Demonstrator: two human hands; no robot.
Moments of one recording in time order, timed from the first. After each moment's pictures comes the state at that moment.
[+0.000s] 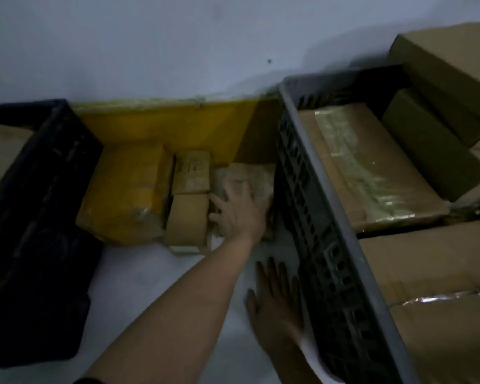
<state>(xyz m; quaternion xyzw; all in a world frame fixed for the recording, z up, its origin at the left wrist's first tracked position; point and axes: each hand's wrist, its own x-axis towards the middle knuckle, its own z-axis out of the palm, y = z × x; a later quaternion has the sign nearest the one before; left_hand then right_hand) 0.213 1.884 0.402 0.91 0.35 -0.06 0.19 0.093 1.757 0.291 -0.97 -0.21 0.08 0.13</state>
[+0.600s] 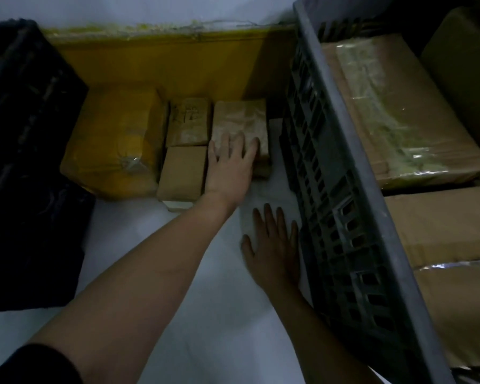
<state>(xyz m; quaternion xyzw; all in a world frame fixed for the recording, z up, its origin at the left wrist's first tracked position) 0.211 1.933 0.394 0.99 0.11 -0.01 -0.02 0.140 1.781 0.307 -0.96 -0.23 0.07 0.12</state>
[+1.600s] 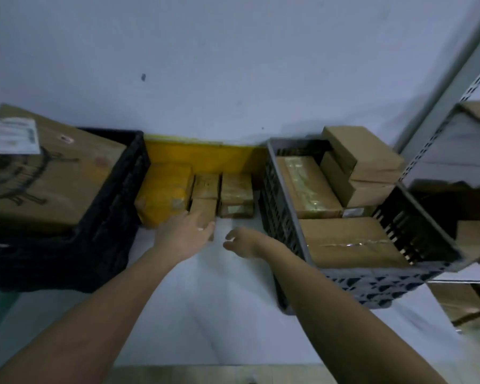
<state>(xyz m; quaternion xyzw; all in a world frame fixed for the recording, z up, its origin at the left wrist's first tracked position) -0.015 1.927 0.576 0.95 0.25 -0.01 0.20 0.092 1.787 0.549 -0.89 -0.32 0.31 0.11</state>
